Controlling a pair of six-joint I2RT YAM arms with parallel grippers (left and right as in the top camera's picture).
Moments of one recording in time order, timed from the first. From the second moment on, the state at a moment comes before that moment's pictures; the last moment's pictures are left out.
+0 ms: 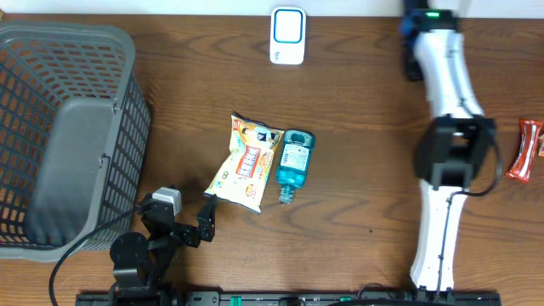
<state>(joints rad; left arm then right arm) 0.03 0.02 0.13 -0.44 0.39 -0.11 -0.05 2.55 2.45 -1.25 0.56 -0.02</state>
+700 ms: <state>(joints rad) 0.03 0.02 0.13 -0.44 0.39 -0.11 -0.50 2.54 2.30 -1.10 0.31 0.06</state>
